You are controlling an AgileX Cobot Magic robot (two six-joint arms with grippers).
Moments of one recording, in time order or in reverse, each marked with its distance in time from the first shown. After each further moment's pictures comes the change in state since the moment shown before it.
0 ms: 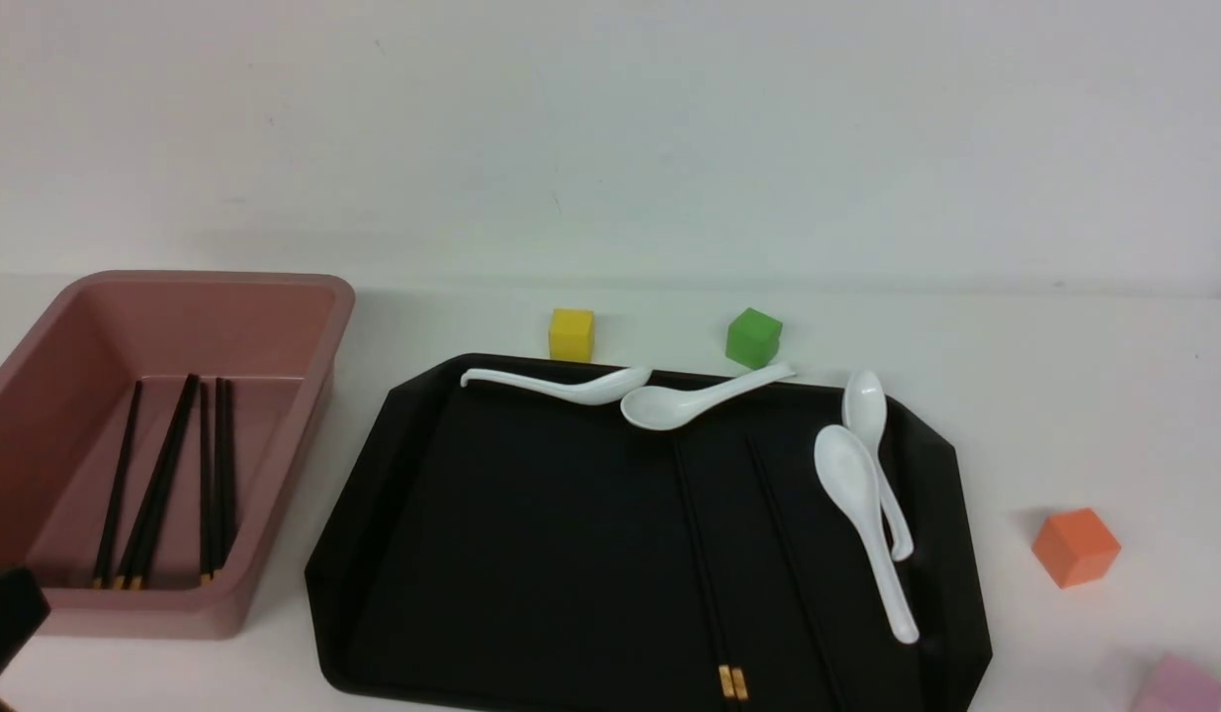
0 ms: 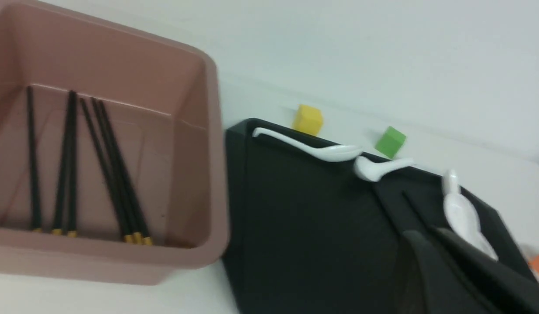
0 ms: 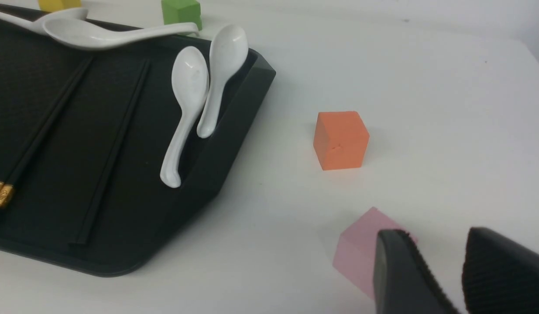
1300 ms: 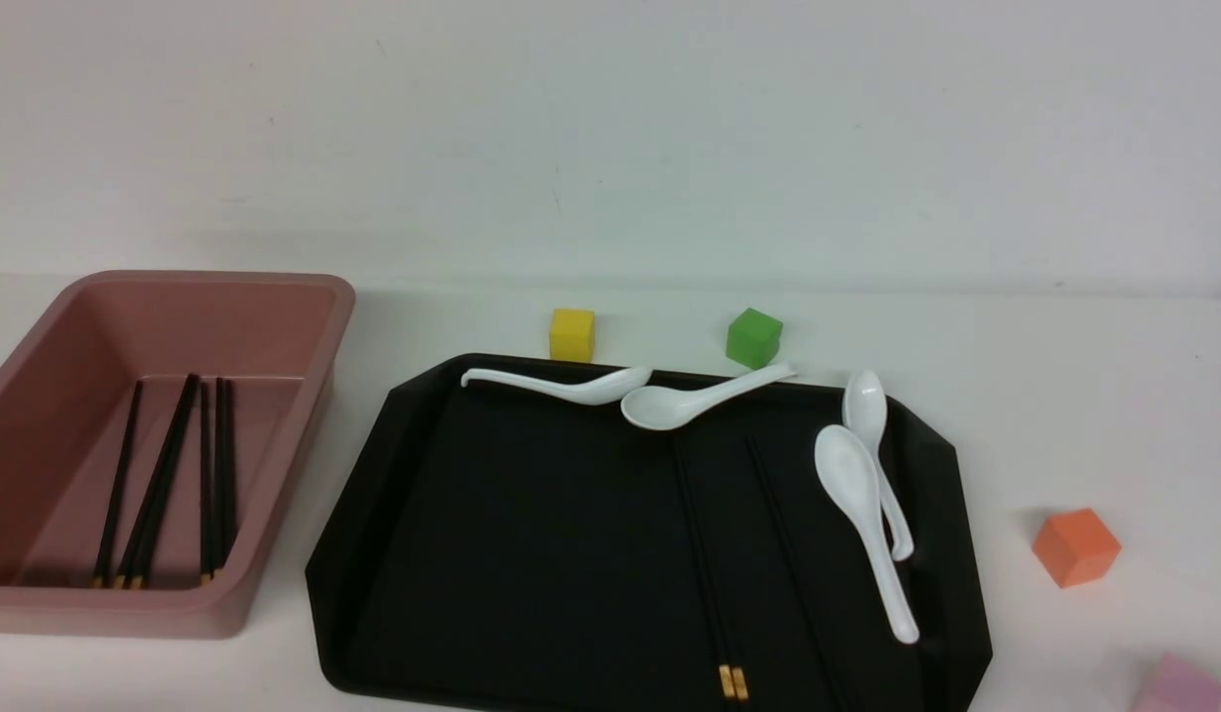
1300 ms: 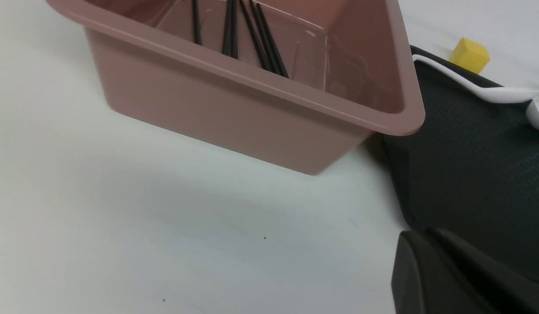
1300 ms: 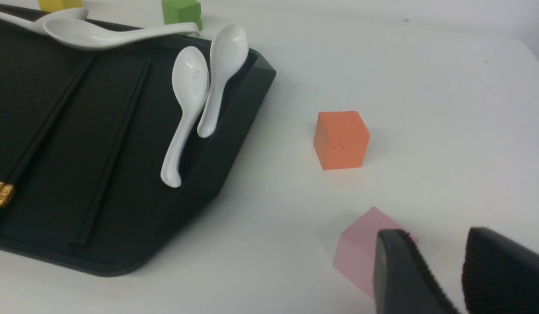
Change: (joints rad) right arm 0.000 0.000 0.000 0.000 0.001 0.000; left arm -0.059 -0.262 0.363 0.549 -0.066 -0.519
